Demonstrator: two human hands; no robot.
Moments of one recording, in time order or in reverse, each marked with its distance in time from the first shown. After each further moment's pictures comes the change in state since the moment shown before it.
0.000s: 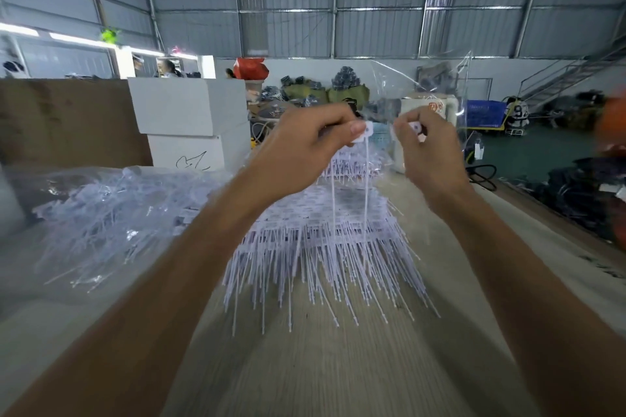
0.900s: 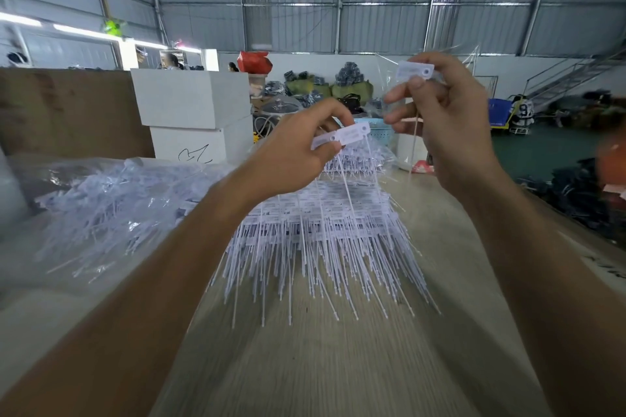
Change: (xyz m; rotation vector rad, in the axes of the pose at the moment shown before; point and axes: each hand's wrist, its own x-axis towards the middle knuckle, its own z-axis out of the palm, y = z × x) left_hand -0.005 -0.026 0.001 0.016 -0.066 -0.124; right_hand -0.004 -0.040 -0.016 0.457 -0.122 -0.176
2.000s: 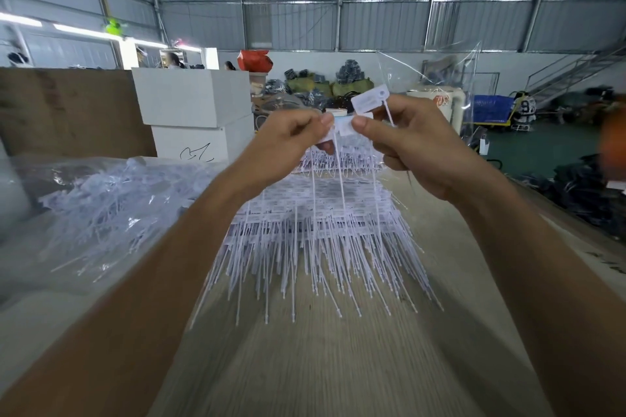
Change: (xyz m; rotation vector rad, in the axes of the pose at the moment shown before) left_hand -0.003 -0.014 -0.005 -0.223 0.059 -0.144; right_hand -0.003 0.017 0.008 -0.021 -0.368 0.176
